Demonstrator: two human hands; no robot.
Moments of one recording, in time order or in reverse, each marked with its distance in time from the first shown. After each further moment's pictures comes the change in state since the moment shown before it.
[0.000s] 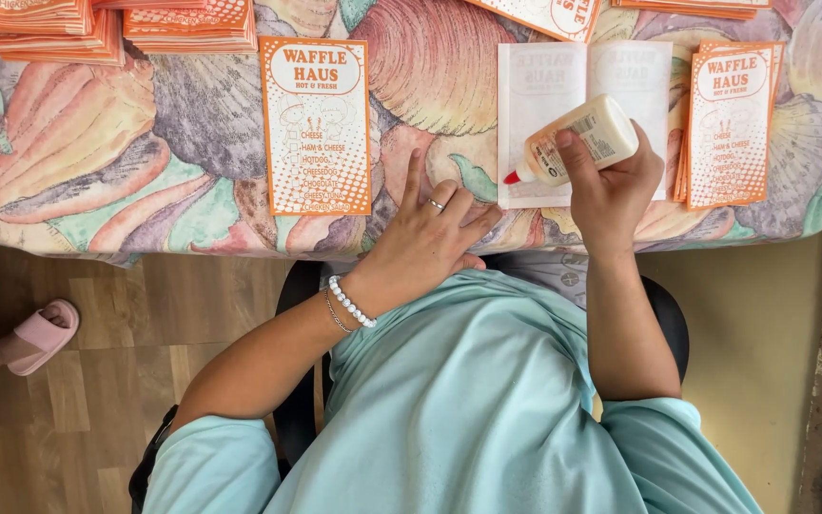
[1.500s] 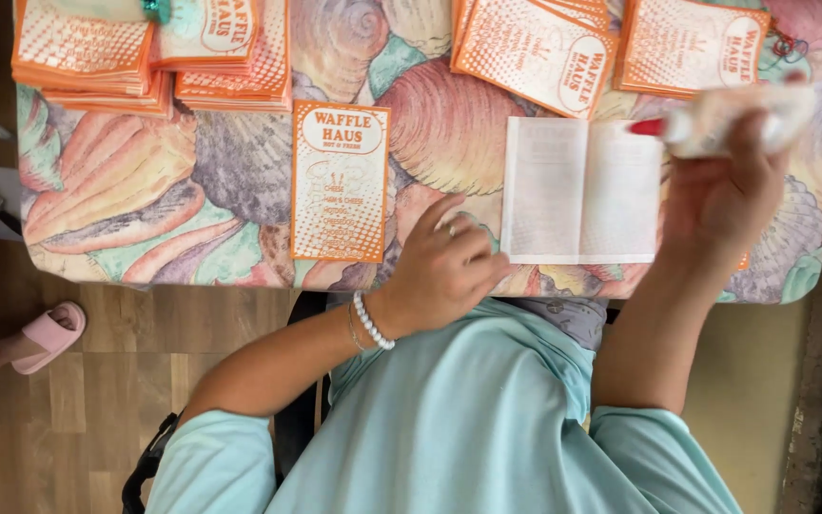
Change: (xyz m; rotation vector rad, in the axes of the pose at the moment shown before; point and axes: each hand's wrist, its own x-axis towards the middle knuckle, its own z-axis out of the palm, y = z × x) left_hand 0.045 -0.008 -0.048 -0.267 0.390 -0.020; right_hand 0.104 -0.007 -0.050 0.959 0.345 0.444
